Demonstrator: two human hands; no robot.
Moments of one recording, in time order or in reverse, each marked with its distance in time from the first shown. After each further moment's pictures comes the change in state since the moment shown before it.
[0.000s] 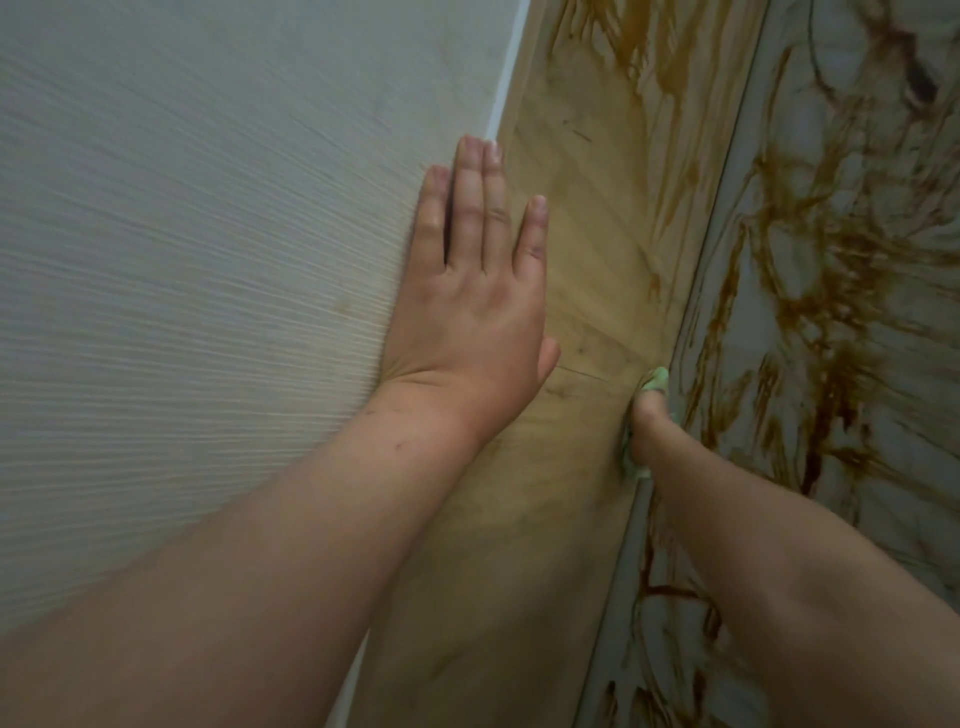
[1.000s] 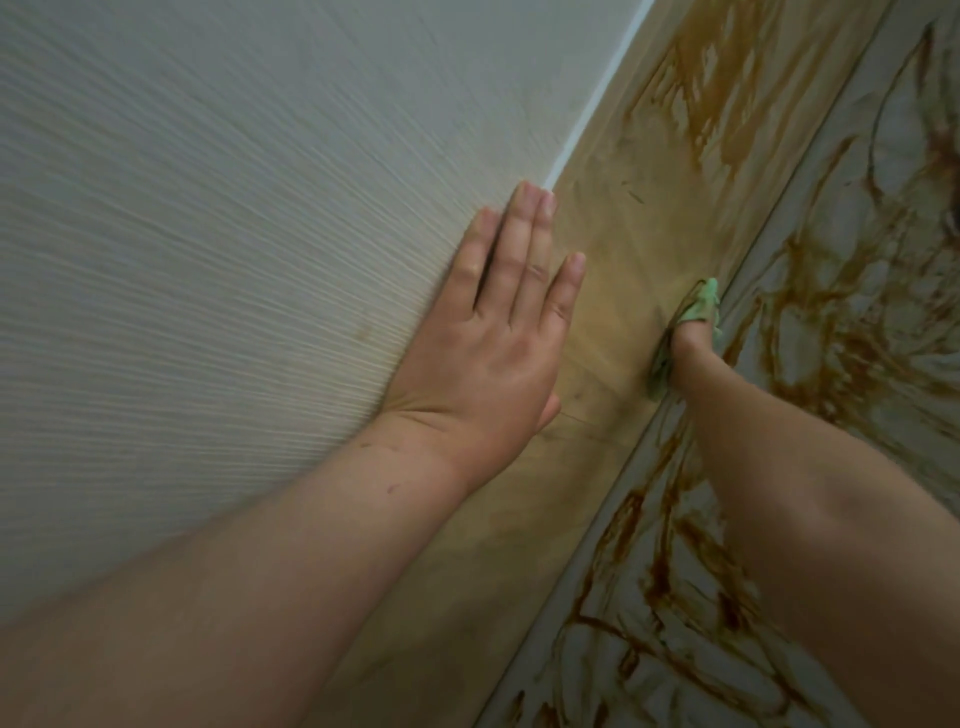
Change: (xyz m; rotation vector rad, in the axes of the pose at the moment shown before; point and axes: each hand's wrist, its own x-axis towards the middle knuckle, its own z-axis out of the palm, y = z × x) left_hand 0.002 -0.001 -0.002 -0.001 -0.027 0.005; right_hand -0.017 -0.177 0.005 -0.123 0.026 -0.468
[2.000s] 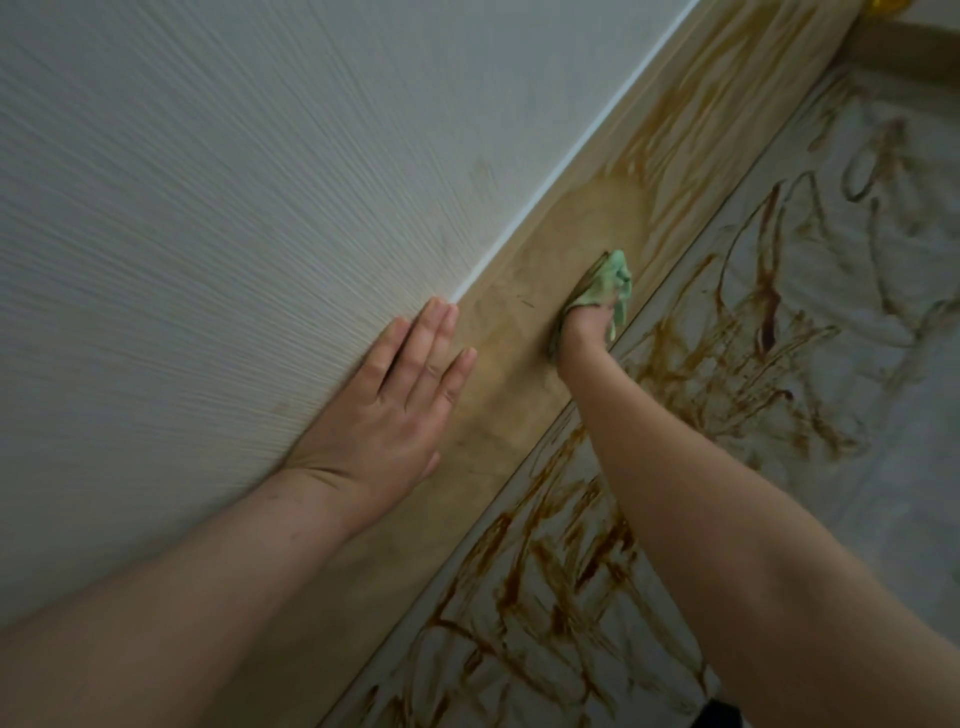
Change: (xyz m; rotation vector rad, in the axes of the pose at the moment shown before) left_hand 0.001 -0.003 0.009 -0.067 0.019 -0.025; right_hand -0.106 -0.127 0.014 -0.051 -0.094 -0.156
